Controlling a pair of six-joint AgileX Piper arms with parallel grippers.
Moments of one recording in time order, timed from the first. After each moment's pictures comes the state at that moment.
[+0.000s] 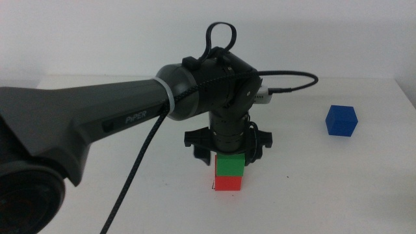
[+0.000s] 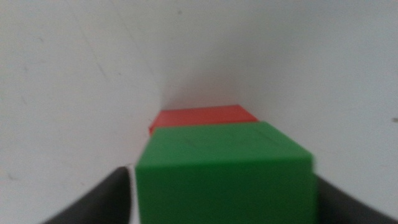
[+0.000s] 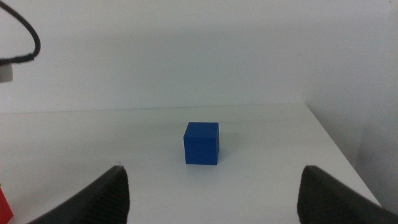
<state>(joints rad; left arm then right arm) -0.78 2.06 -1.66 0.10 1.06 -0.76 0.03 0.00 0.00 -0.09 0.17 0.14</state>
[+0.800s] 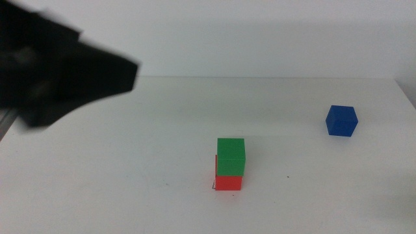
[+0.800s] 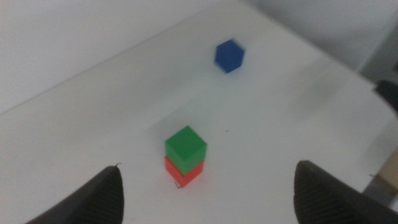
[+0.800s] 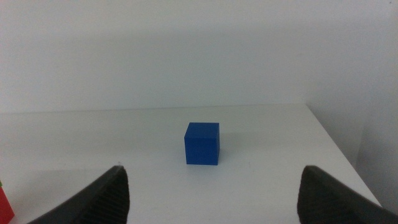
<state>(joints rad) -0.60 0.91 -1.31 -0.22 1.05 0.13 0.03 0.00 0.00 -0.09 0.17 0.14</state>
